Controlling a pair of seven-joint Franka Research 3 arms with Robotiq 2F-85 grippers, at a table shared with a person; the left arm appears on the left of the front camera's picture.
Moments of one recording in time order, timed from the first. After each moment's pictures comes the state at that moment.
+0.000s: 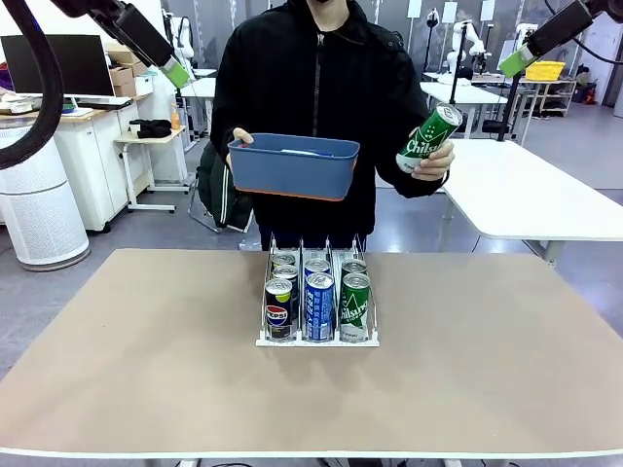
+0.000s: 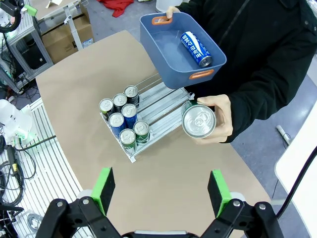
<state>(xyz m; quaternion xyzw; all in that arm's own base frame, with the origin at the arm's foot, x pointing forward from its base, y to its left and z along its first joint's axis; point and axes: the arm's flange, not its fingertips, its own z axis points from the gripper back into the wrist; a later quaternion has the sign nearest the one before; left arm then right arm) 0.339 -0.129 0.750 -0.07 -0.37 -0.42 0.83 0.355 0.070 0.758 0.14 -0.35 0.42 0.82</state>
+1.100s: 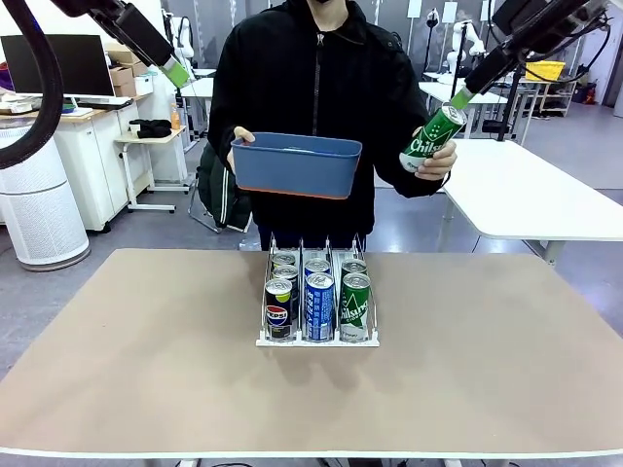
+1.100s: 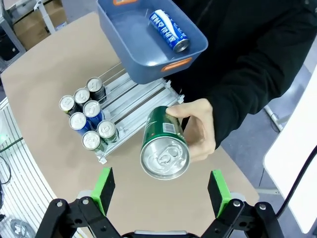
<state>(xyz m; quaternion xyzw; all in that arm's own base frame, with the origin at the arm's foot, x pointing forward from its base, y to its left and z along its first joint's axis) 0.339 -0.129 0.750 -0.07 -0.37 -0.42 0.83 0.442 0.110 0.713 0.08 -0.32 0.41 0.85</state>
